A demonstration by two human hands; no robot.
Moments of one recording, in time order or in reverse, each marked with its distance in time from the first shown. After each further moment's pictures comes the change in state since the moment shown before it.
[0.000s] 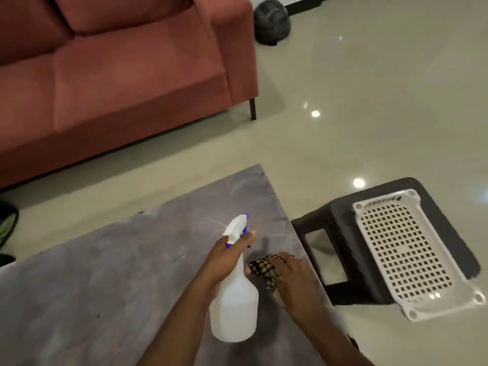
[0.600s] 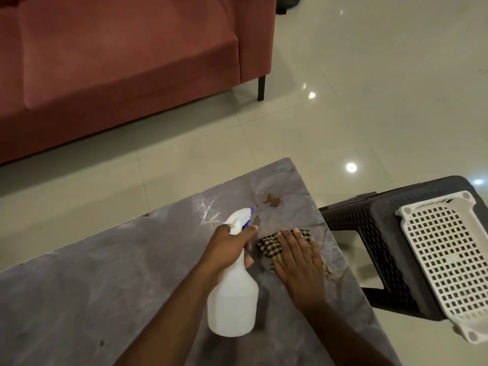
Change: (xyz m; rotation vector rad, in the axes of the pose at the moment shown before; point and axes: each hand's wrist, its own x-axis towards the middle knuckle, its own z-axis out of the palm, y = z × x) left_hand 0.088 -0.005 -0.086 -0.050 -0.014 -0.008; right_hand 0.077 -0.031 0.083 -0.287 -0.012 0.012
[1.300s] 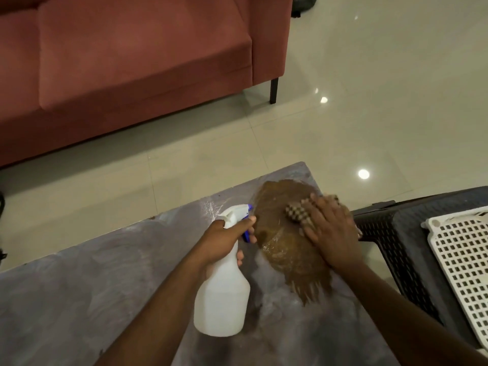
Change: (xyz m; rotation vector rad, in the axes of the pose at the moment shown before) left_hand 0.024 0.010 -0.032 -0.034 -0.088 0.004; right_hand 0.091 0.066 -0.021 -0.028 0.078 -0.088
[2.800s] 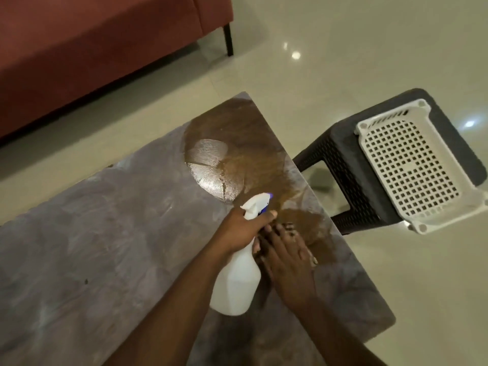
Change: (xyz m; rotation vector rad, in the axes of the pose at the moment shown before) left_hand -0.075 -0.095 0.133 0.176 -0.125 0.073; right_hand -0.247 -0.077 0.014 0.075 -0.010 0.040
